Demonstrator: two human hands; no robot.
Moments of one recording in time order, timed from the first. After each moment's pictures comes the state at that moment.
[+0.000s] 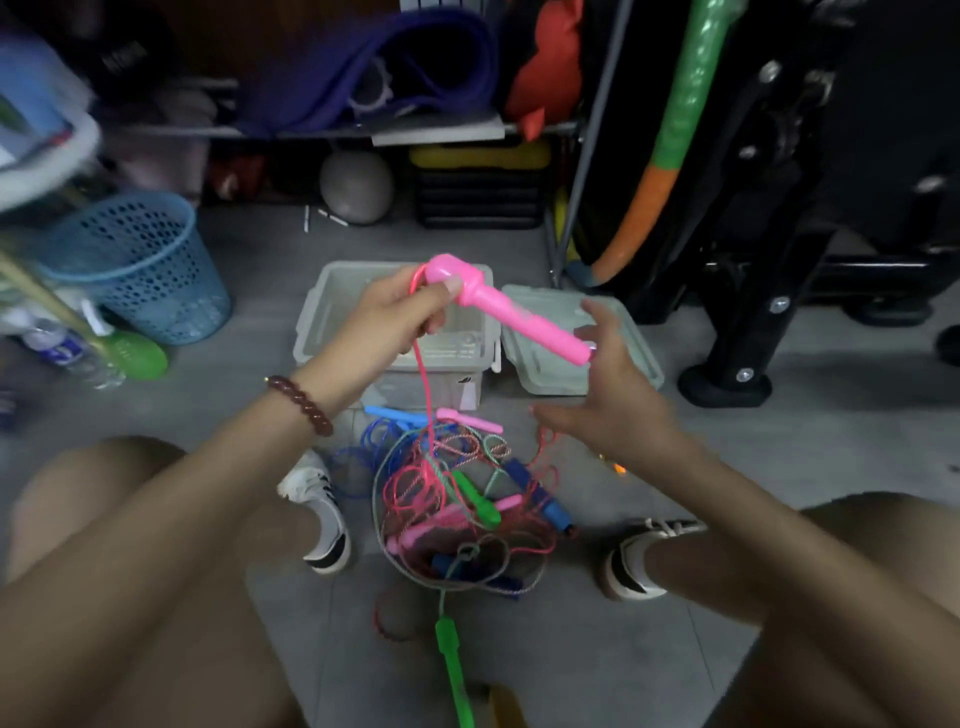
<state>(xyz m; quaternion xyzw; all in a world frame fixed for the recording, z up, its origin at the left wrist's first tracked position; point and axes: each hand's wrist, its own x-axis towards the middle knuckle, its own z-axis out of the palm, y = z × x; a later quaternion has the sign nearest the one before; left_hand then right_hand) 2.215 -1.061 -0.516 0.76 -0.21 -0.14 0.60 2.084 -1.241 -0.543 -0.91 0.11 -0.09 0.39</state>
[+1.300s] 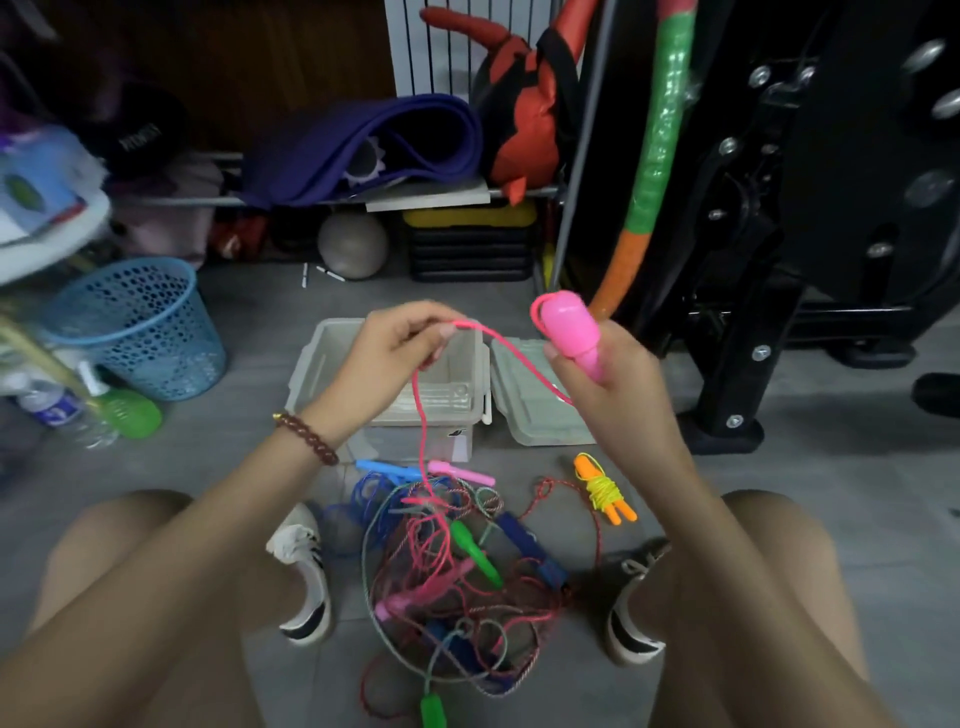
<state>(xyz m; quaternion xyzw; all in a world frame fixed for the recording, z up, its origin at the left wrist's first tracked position) 2.240 -1.083 -0.505 0.73 -0.36 -0.05 0.58 2.110 -1.259 -0.499 -0.87 0.09 -0.27 0.40</state>
